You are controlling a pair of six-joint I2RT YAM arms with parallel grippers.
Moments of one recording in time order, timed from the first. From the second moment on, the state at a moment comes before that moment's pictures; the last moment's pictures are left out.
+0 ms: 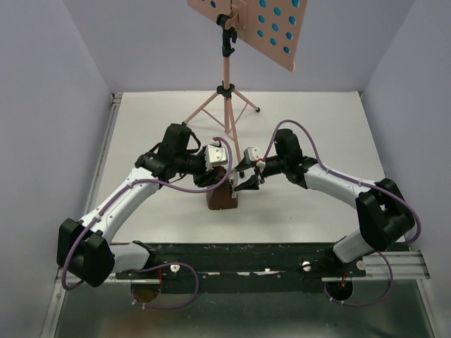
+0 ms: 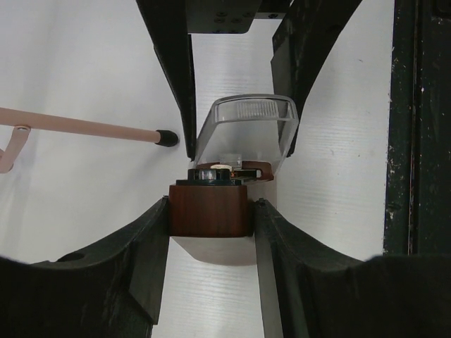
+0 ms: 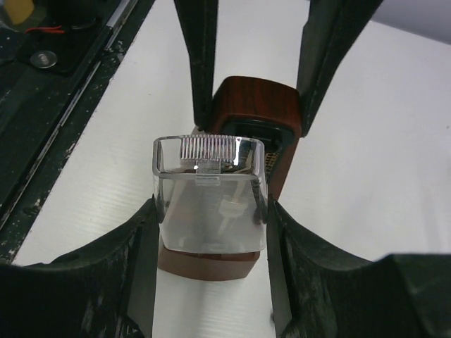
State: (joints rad) left arm -0.49 1.25 1.03 -0.51 0.77 0.66; right arm 0.57 1.53 0.90 0.11 -1.11 -0.71
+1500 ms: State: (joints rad) left arm -0.49 1.24 1.01 -0.49 0.77 0.64; right arm 0.58 1.59 0.99 -0.02 -1.04 -0.65
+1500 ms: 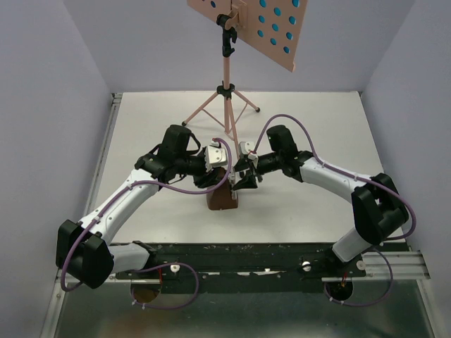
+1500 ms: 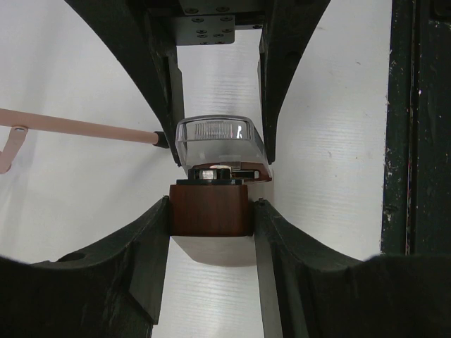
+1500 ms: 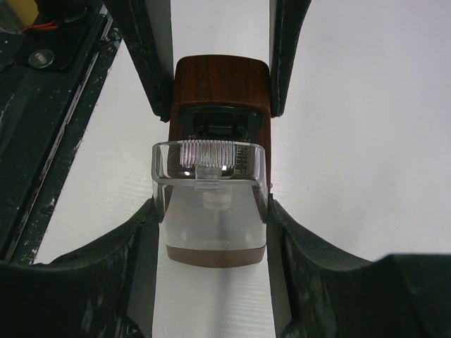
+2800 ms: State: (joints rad) left arm -0.48 1.24 1.01 -0.49 0.77 0.64; right arm 0.63 1.63 1.06 -0.10 -0.93 -0.66
